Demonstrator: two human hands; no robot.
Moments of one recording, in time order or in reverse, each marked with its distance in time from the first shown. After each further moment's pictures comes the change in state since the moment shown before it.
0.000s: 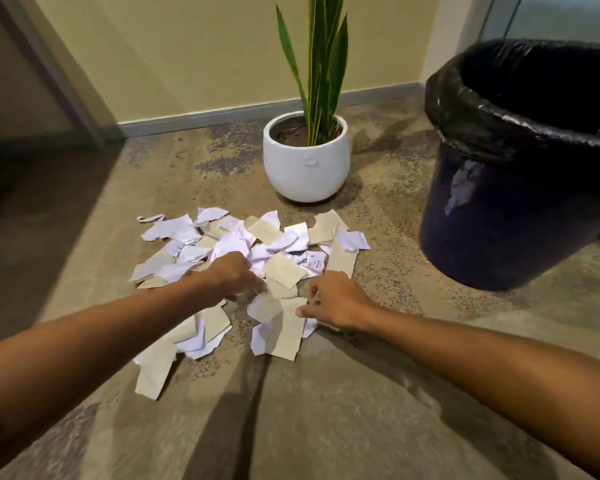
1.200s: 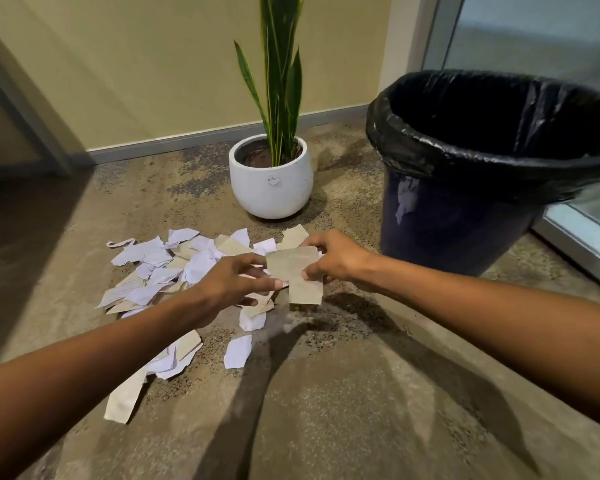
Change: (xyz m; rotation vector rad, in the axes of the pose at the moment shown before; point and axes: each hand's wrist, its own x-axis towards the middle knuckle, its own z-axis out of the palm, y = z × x) left_hand -0.046 0.042 0.016 -0.350 -0.139 0.270; right_hand -0.007 0.023 -0.079 0.409 0.096 0.071
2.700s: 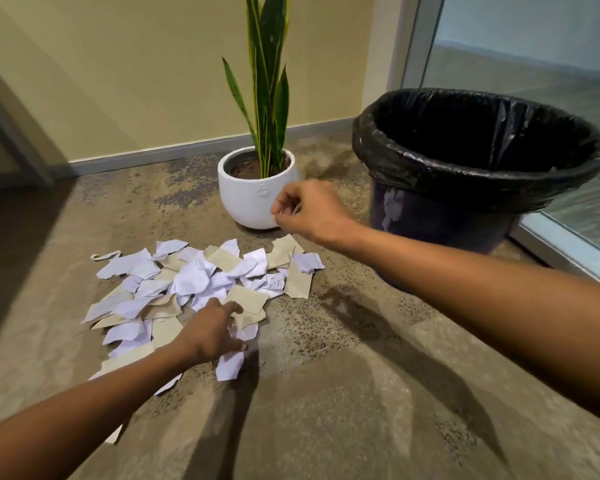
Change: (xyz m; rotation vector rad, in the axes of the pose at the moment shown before) left_hand 0.011 -0.058 0.001 0.979 0.008 0.061; right_hand -0.005 -0.061 -0.031 -0.121 0.396 -0.296
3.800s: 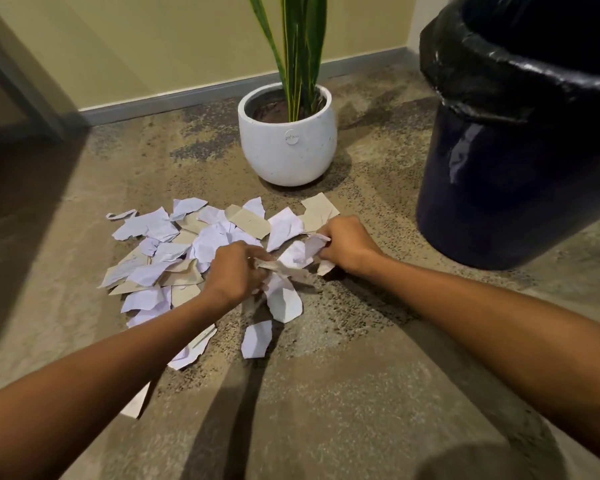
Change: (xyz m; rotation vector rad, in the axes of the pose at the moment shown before) left_hand 0.044 -0.015 0.001 -0.457 0.287 -0.038; right_hand 0.006 0.099 0.112 -0.258 -0.276 0.223
